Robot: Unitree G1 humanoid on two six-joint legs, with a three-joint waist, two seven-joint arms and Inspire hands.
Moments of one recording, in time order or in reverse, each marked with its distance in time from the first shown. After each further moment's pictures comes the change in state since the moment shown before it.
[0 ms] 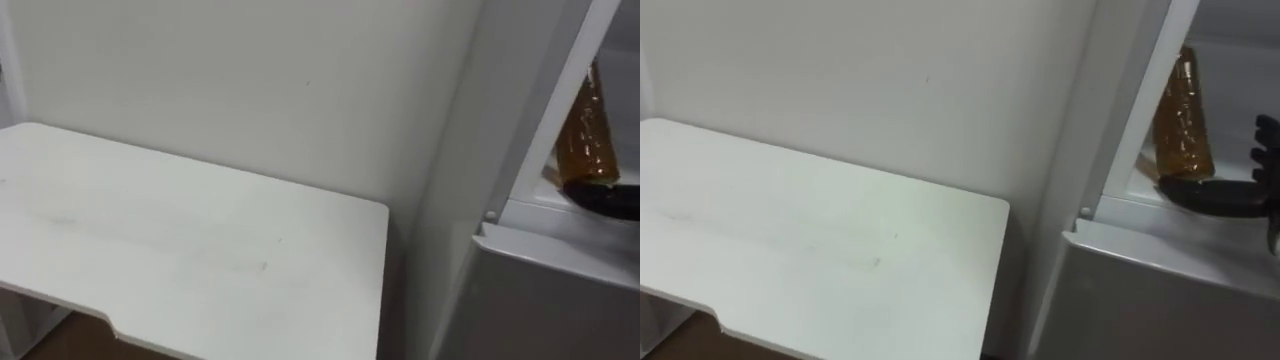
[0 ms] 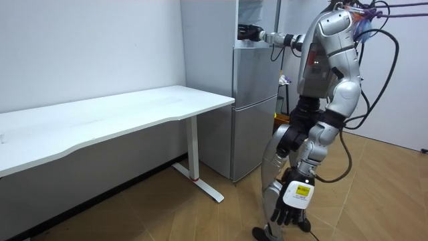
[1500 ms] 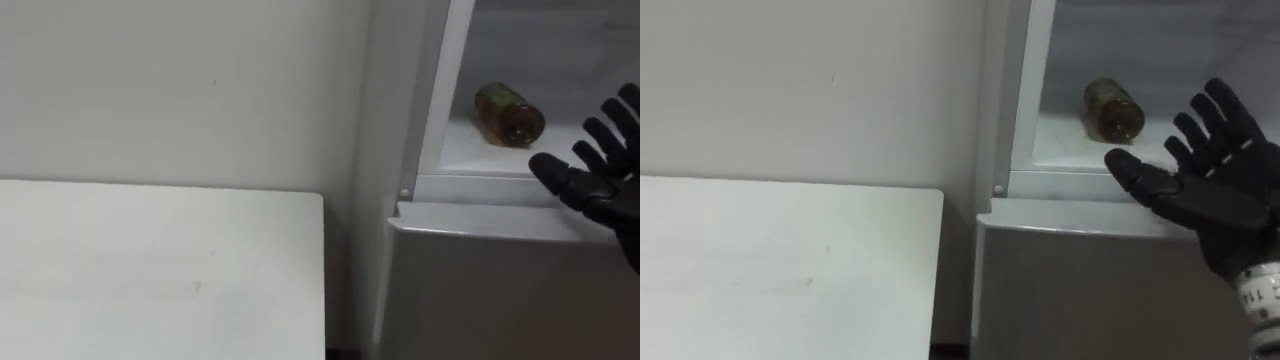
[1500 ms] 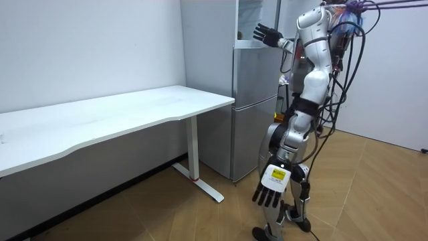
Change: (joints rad) left arm -0.010 -0.083 -0.020 0.153 0.013 -0.081 -0.093; right arm 0.398 0.265 -0.249 -0.627 0.395 -0.079 0.186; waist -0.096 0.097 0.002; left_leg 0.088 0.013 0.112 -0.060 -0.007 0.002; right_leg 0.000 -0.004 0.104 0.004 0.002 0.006
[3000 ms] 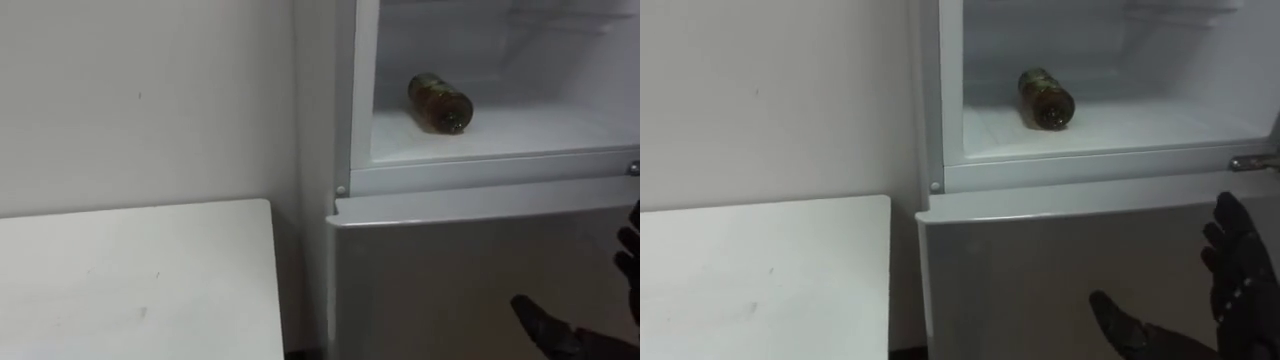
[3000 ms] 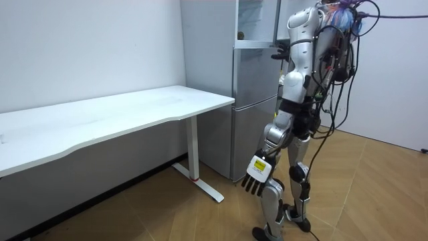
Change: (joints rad) left arm -0.125 -0.029 -0.098 0.207 0.126 -0.127 -0.025; right arm 0.446 0.301 0.055 -0.141 -0.823 -0.190 -0.238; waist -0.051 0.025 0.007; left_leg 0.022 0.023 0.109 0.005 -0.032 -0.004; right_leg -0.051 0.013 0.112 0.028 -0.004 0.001
